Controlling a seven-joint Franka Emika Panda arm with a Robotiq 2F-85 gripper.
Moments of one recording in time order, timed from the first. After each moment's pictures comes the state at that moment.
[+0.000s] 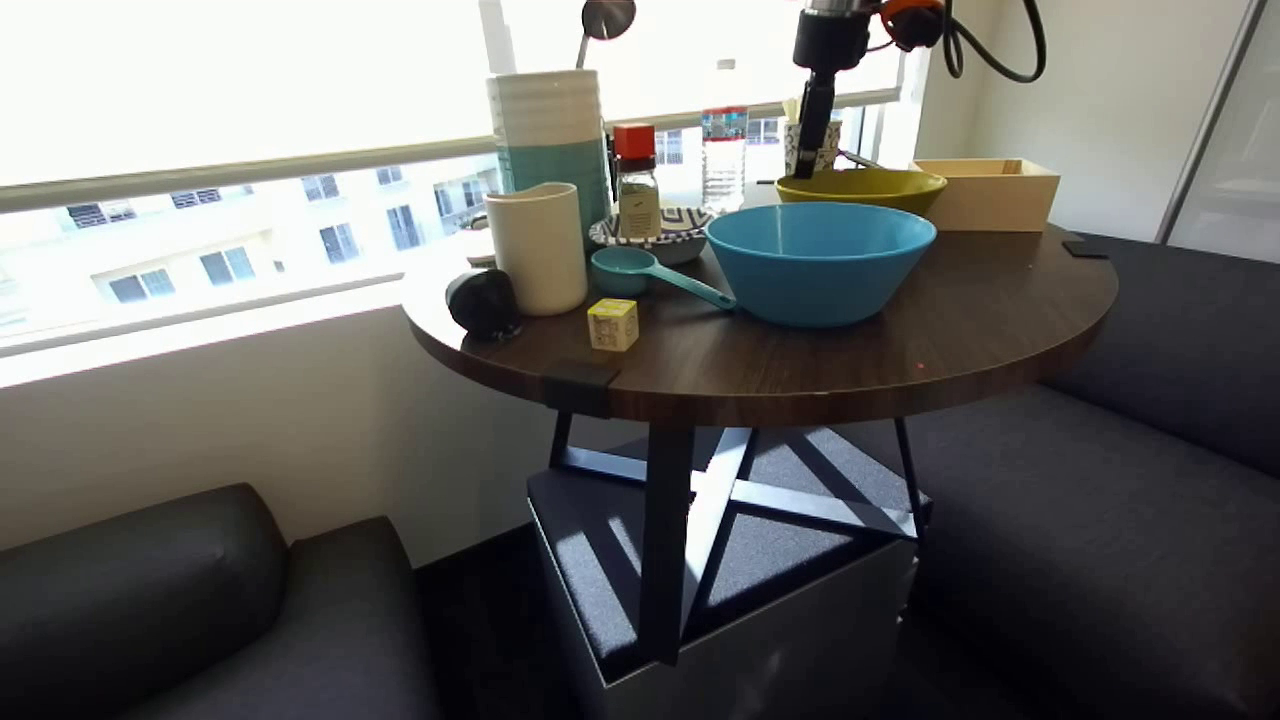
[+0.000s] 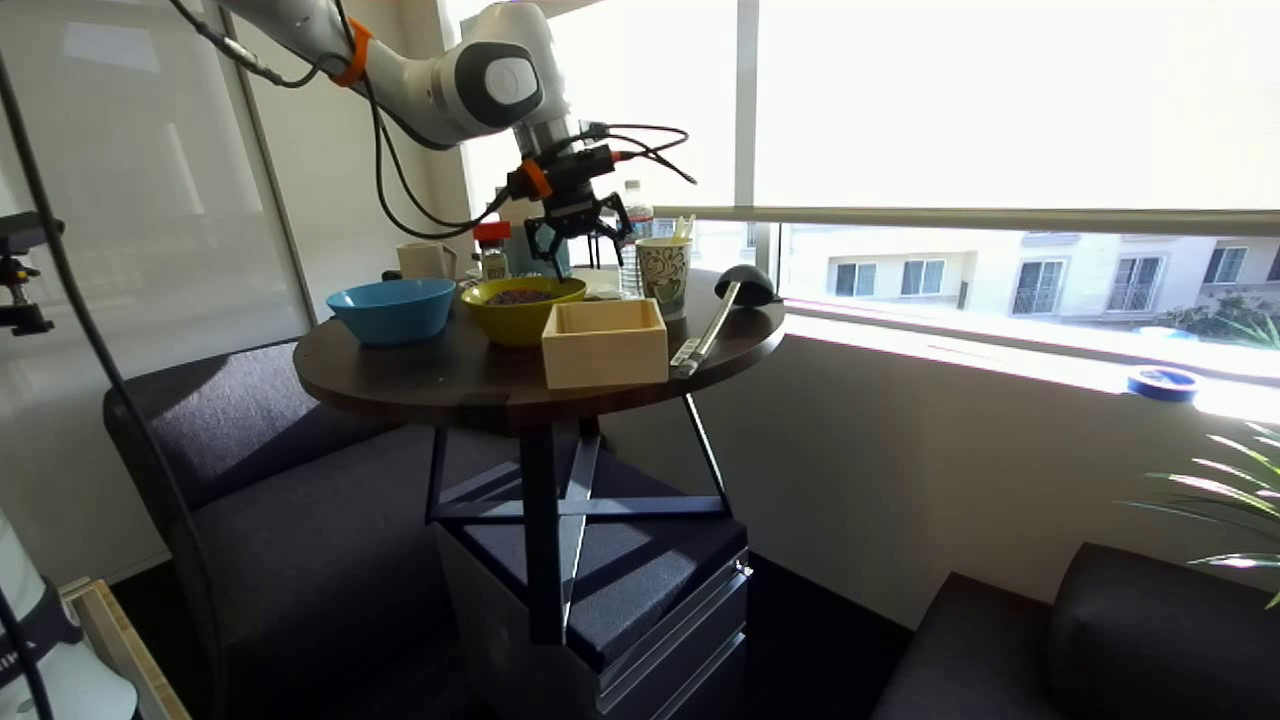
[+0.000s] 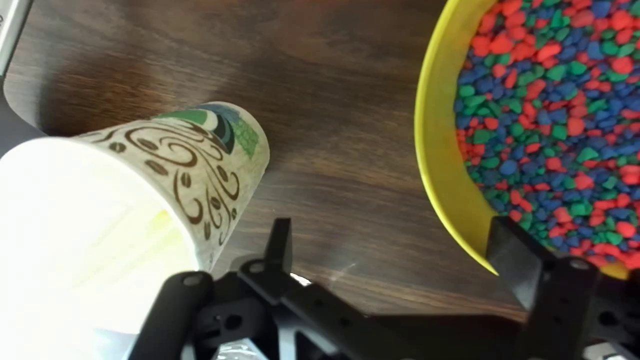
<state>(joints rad) -0.05 0.20 -0.06 -1.82 -0.11 2.28 -0.72</state>
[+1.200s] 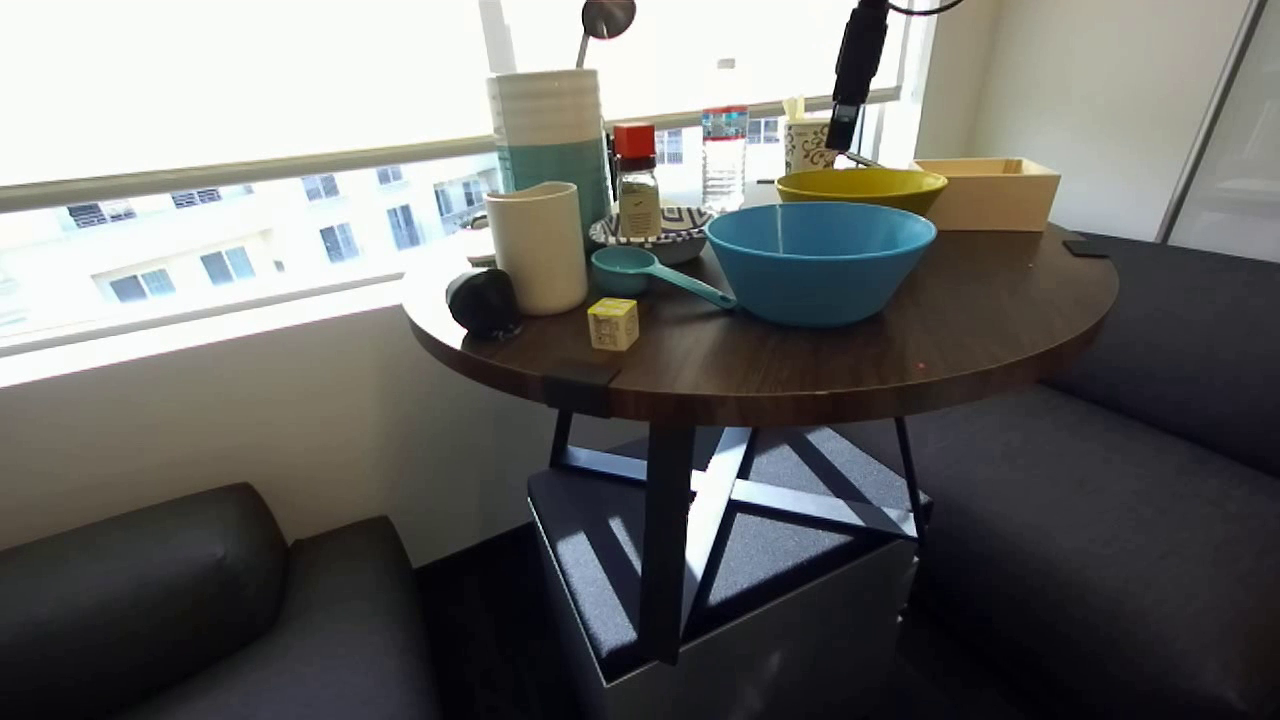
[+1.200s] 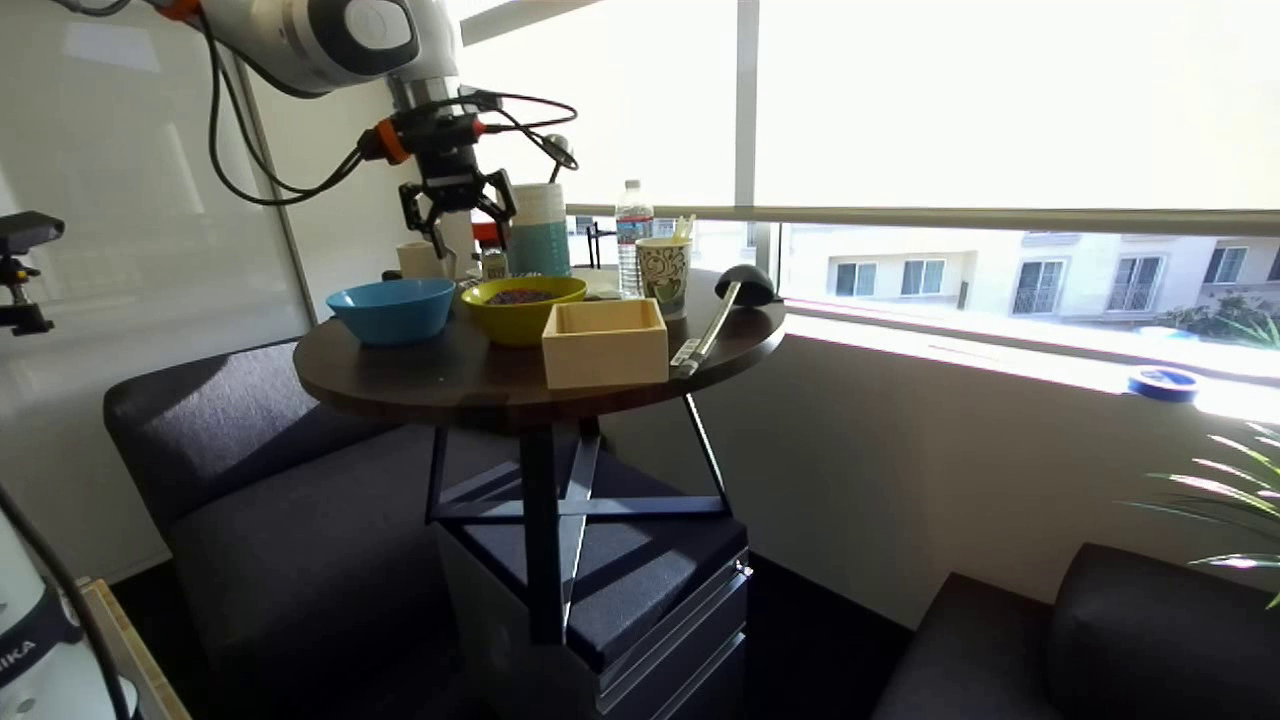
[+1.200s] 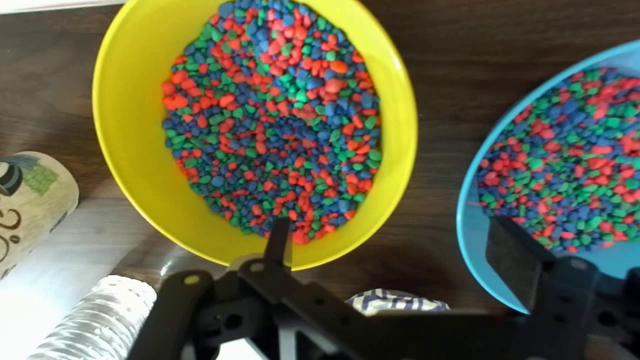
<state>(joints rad) 0.03 -0.17 0.01 -2.14 -0.04 2.14 -0.53</state>
